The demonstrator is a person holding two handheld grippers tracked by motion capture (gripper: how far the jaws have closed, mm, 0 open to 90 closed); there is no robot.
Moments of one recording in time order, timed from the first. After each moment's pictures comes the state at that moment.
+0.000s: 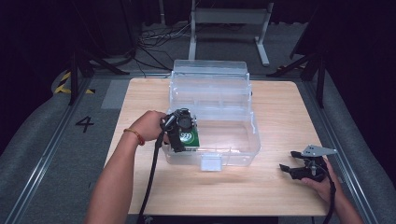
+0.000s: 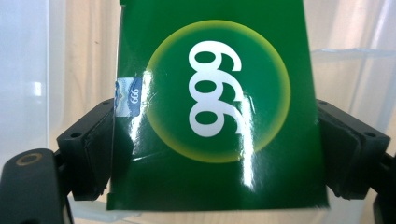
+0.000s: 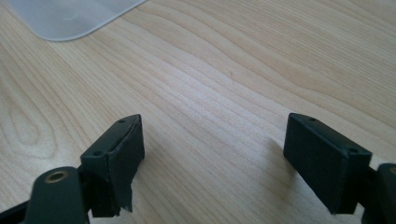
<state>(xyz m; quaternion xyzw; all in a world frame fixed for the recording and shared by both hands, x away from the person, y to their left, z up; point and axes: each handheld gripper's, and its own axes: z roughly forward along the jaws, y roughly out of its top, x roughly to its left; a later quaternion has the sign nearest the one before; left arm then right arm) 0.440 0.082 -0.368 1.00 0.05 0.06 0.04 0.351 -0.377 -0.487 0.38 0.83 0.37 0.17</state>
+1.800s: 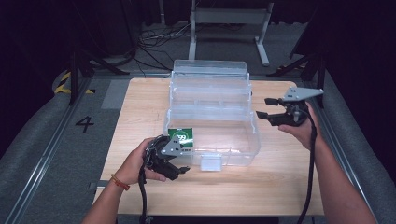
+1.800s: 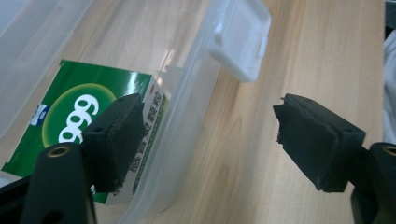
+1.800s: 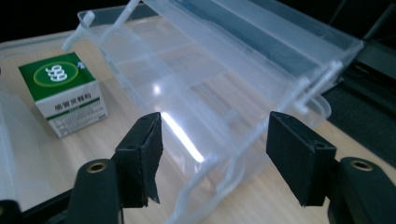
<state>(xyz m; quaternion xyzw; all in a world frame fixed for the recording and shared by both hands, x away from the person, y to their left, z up) 0.344 0.132 -0.386 0.93 0.12 0.10 0.33 0.444 -0.275 -0.325 0.25 0.83 0.46 0.21</state>
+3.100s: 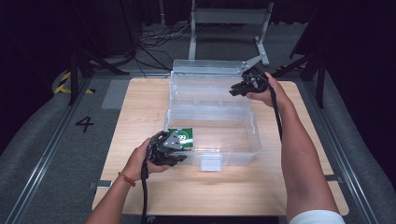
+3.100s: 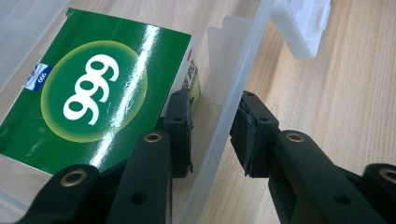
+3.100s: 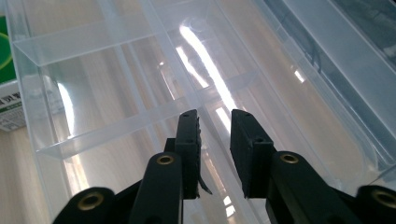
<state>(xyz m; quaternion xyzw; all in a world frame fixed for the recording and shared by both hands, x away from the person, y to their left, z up) 0.371 0.134 -0.409 0.94 0.15 0.09 0.30 0.564 -0.189 -0.319 0.19 0.92 0.33 0.13</state>
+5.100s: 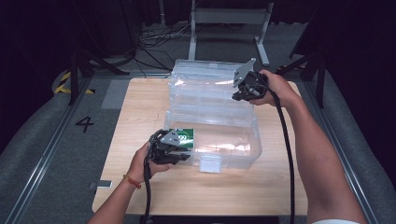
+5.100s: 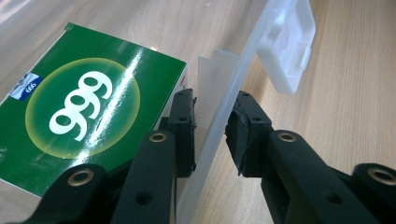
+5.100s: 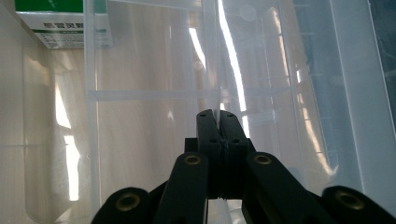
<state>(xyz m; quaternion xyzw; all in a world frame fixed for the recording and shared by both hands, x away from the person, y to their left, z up) 0.374 0.135 -0.410 0.92 0.17 0.05 0.36 0.503 -0.166 -0.274 0.04 0.96 0.21 0.18</state>
